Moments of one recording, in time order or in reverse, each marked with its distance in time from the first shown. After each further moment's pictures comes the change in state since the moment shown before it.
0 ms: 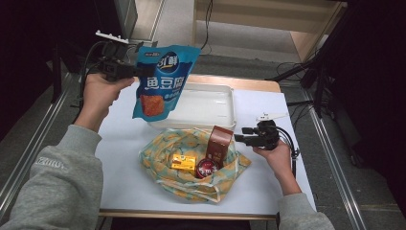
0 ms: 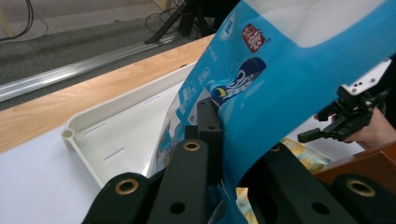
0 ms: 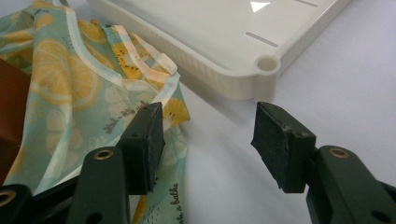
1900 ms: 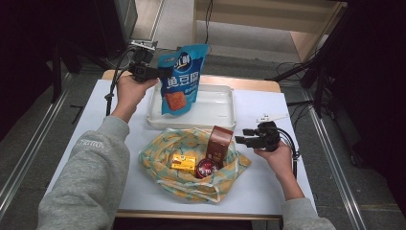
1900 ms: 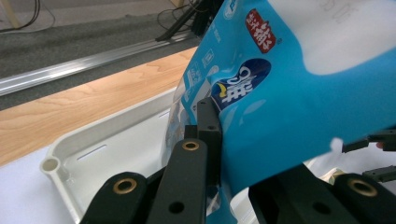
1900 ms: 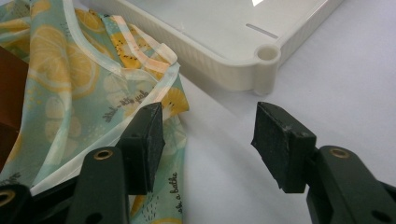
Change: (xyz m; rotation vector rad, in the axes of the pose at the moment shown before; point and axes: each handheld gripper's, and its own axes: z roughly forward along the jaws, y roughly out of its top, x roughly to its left) left arm 0.035 -0.008 0.092 -0.008 0.025 -0.056; right arm 0.000 -0.004 -0.002 0.017 -0.007 -0.011
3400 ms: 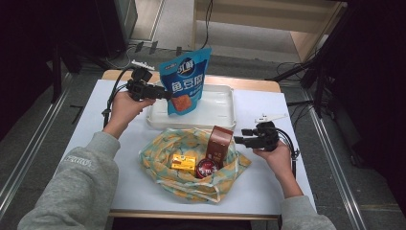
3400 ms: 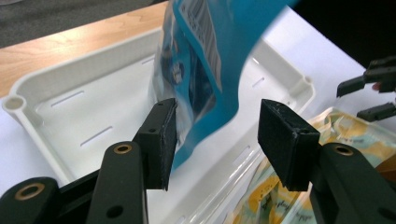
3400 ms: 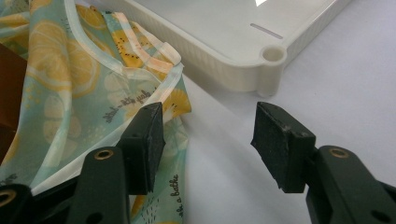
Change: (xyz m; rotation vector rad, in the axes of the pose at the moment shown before) left arm -0.009 -0.050 -0.002 0.114 -0.026 0.056; right arm 0.001 0.001 0.003 0.007 0.002 -0.018
